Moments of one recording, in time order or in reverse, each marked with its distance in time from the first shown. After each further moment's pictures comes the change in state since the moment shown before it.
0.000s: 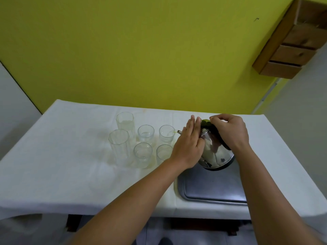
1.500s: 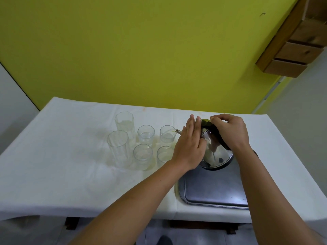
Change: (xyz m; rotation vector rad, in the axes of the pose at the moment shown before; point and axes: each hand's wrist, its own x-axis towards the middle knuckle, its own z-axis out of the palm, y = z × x) left_hand 0.011 -0.010 0.005 0.027 0.061 0.005; right_hand 0.016 0.002 0.012 0.005 -0.041 -0.015
